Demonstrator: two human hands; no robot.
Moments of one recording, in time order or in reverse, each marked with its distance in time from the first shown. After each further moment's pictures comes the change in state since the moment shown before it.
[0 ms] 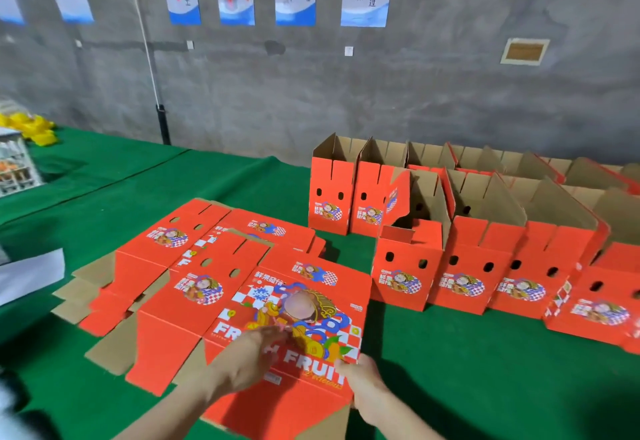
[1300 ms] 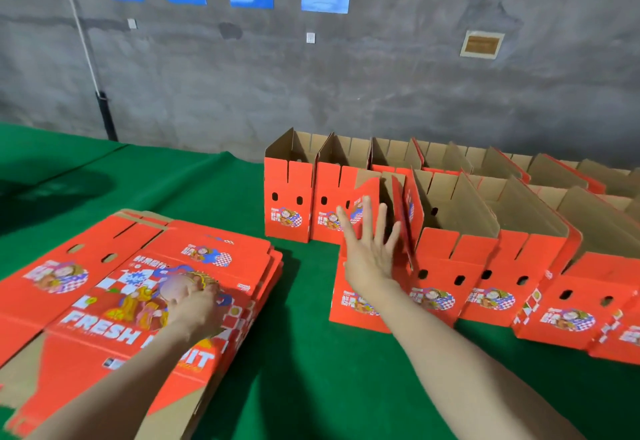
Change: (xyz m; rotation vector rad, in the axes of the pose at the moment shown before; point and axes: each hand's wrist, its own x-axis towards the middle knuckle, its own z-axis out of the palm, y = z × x) left_hand 0.153 -0.037 -0.032 0.195 0.066 -0.514; right_hand 0.088 -0.195 -0.085 -1.345 0.752 -0.905
